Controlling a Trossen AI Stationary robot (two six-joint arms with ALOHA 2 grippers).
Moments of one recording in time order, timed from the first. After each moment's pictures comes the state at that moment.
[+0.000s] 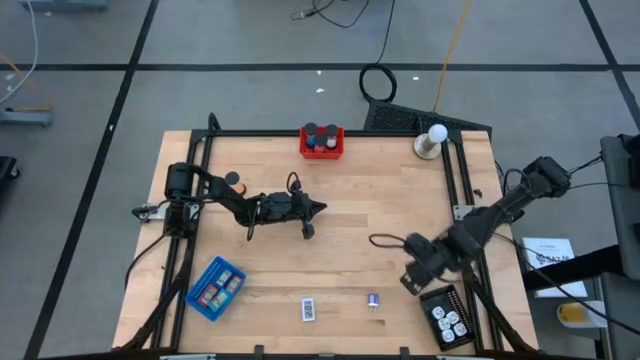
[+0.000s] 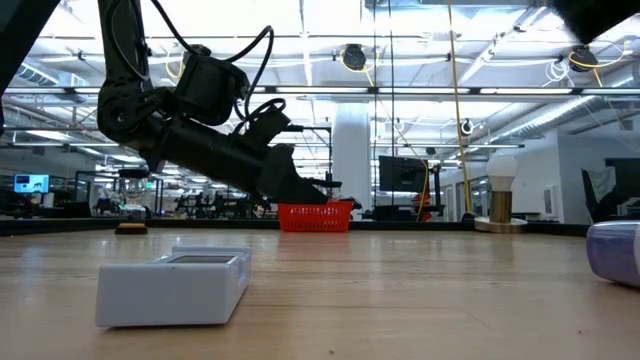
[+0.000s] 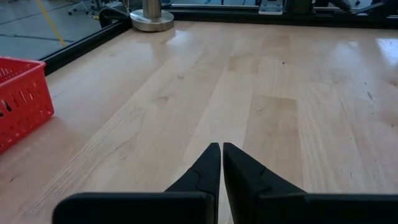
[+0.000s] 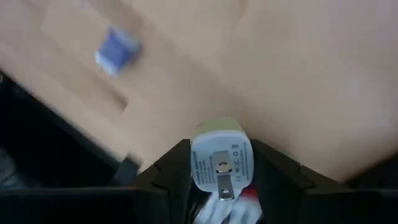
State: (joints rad) left arm 0.07 1.96 0.62 1.06 -0.18 -0.02; right arm 0.62 1.31 1.04 -1.04 -0.12 1.54
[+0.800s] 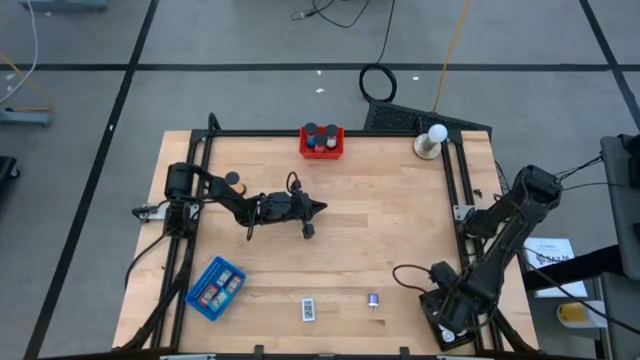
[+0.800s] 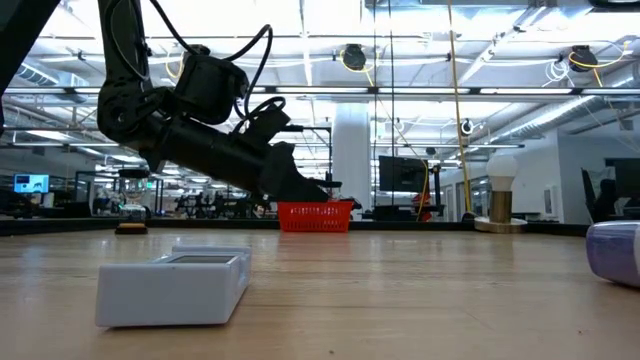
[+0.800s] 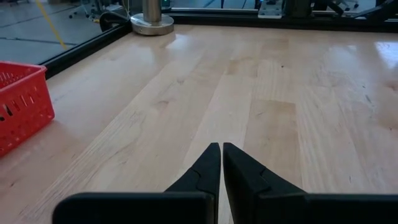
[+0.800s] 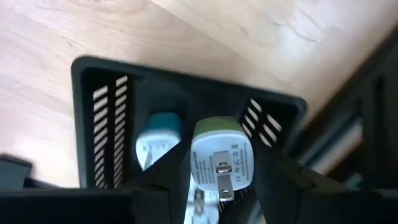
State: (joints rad) left arm 0.07 1.96 0.62 1.07 -0.18 -0.02; right arm 0.99 1.47 0.96 -1.01 -0.16 2.05
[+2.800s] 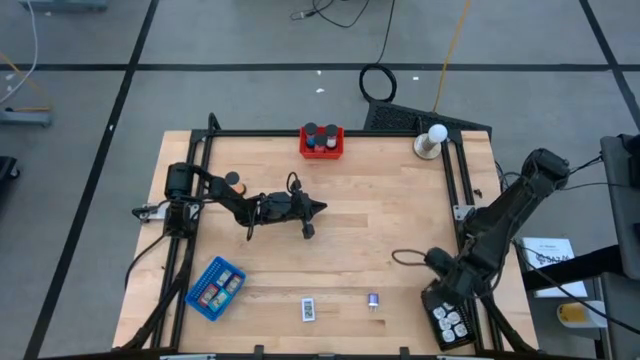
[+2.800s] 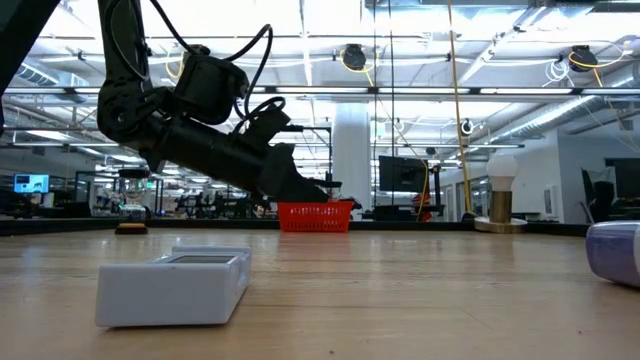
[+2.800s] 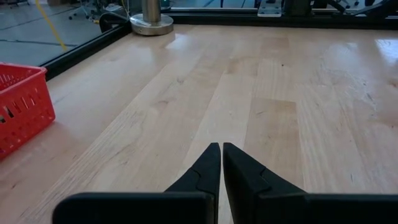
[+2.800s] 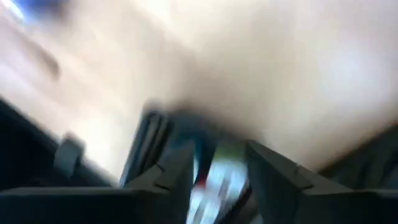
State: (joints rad) left arm 0.07 1.96 0.62 1.07 -0.18 0.00; right arm 0.87 1.21 0.81 -0.92 -0.10 1.78
